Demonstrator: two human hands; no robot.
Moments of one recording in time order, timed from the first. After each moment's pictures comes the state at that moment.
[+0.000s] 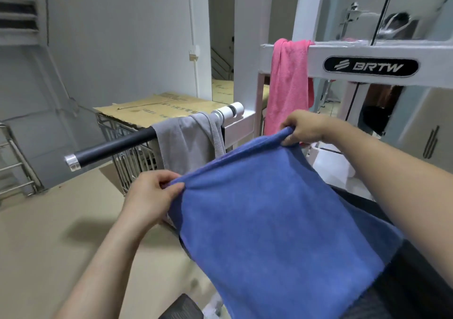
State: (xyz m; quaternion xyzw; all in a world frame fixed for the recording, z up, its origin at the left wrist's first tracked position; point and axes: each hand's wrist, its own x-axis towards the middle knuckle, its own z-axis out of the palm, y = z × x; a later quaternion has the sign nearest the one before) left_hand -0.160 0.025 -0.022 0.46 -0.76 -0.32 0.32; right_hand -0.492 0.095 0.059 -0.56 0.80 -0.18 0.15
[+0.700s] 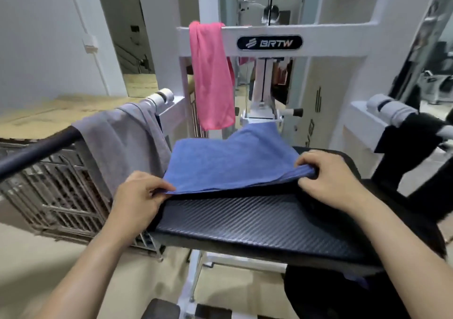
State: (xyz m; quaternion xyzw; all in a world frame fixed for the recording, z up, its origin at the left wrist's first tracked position) left_hand -0.178 0.014 -0.076 0.19 -0.90 -0.23 0.31; right_hand -0.378 0.310 -0.042 -0.38 0.86 -0.32 -0.10
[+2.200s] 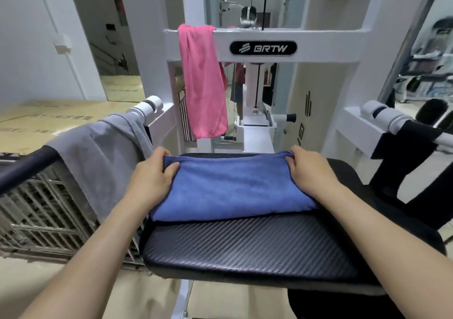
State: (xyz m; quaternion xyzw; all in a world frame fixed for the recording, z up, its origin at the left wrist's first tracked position) left_hand -0.271 -0.035 -0.057 0.23 -0.90 -0.25 0.27; right_hand -0.435 0.246 -0.052 -0.24 0.95 -0.17 -0.12
